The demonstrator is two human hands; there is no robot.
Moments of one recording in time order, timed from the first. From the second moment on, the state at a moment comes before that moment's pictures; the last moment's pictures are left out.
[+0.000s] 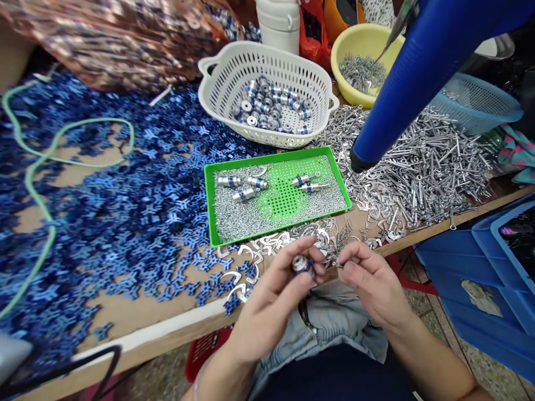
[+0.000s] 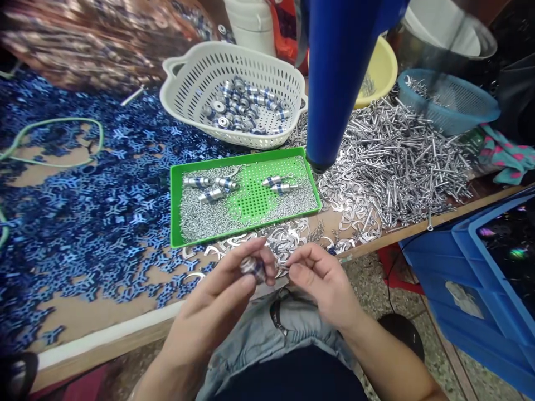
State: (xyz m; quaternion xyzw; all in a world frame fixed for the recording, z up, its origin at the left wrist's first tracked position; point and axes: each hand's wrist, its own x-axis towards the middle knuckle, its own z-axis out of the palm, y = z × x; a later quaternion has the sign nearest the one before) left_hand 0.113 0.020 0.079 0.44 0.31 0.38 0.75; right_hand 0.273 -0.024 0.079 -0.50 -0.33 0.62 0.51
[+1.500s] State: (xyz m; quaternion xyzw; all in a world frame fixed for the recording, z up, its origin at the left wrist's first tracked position) left_hand 0.084 0.089 0.087 0.62 0.56 0.42 0.35; right_hand 0.420 0.074 0.048 -0.83 -0.51 -0.06 0.20
